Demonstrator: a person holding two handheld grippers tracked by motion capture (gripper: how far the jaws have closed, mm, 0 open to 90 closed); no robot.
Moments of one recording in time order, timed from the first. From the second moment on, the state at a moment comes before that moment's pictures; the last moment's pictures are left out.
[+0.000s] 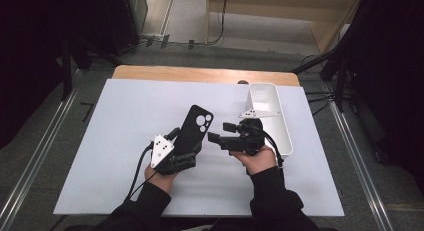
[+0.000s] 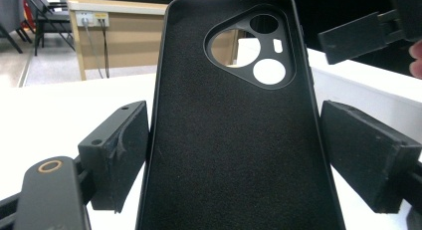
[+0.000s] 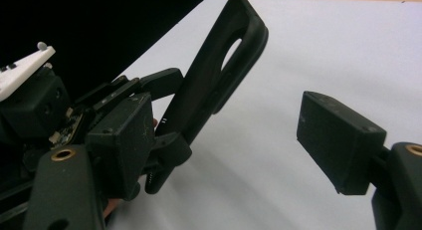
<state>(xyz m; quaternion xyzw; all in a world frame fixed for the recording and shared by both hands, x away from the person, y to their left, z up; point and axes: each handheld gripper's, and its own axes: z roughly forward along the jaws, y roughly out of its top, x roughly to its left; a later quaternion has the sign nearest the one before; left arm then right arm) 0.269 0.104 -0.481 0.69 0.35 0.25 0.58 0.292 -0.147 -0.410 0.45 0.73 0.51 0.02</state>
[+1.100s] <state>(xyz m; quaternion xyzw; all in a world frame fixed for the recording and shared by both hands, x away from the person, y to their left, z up) 0.257 0.104 -0.486 0.68 0.37 0.26 0.58 0.331 -0.123 -0.414 0.46 0.73 0.50 -0.03</state>
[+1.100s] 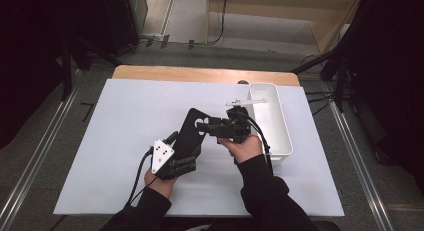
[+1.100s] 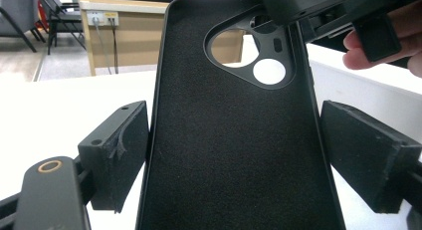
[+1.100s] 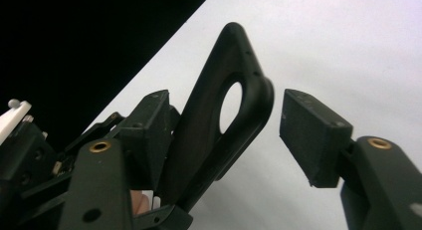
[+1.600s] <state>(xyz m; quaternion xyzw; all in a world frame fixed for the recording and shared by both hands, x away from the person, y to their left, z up) 0.253 0.106 -0.486 0.67 0.37 0.27 0.58 0.340 -0.119 -0.408 0.48 0.72 0.49 -0.06</state>
